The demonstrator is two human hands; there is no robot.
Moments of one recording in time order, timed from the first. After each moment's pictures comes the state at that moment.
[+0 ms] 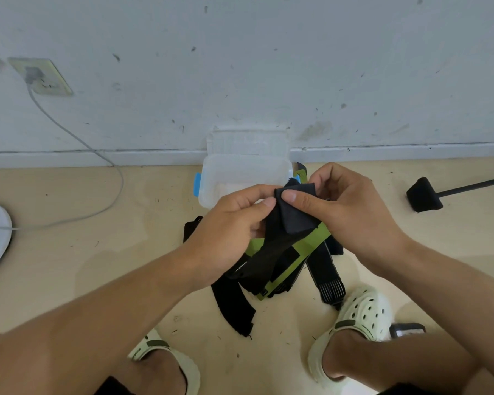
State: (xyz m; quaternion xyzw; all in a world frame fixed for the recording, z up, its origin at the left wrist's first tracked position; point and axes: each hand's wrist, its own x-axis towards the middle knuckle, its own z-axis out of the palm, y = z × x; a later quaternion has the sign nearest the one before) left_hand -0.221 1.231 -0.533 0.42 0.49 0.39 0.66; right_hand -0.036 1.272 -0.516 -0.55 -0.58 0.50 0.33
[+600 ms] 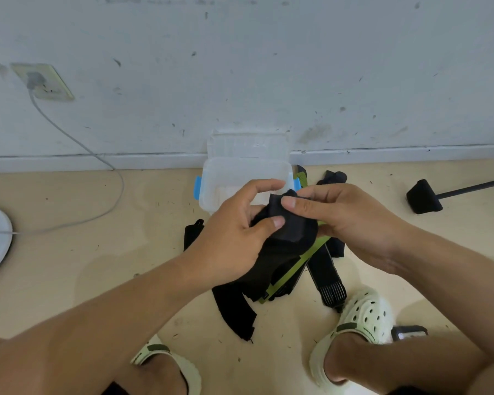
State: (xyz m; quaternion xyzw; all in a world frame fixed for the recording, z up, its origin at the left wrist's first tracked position) left_hand -0.220 1.229 -0.530 0.51 0.55 0.34 0.57; right_hand -0.033 1.276 -0.499 -0.52 -0.54 0.63 0.19
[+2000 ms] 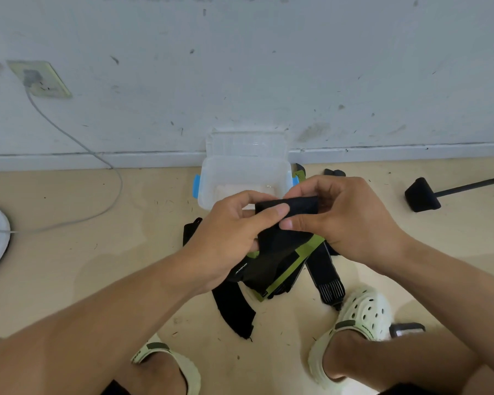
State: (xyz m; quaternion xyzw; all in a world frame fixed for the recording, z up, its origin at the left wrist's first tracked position) left_hand -0.220 1.230 -0.534 0.36 0.54 0.37 0.66; right_hand -0.033 1.270 -0.505 -0.53 -0.66 0.48 0.25
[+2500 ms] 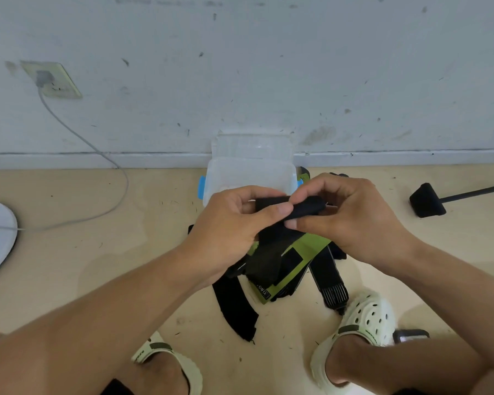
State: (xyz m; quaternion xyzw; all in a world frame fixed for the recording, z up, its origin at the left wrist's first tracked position) left_hand -0.227 1.231 -0.526 0.38 0.55 0.41 0.62; right_hand -0.035 1.270 -0.505 -0.50 -0.67 0.48 0.27
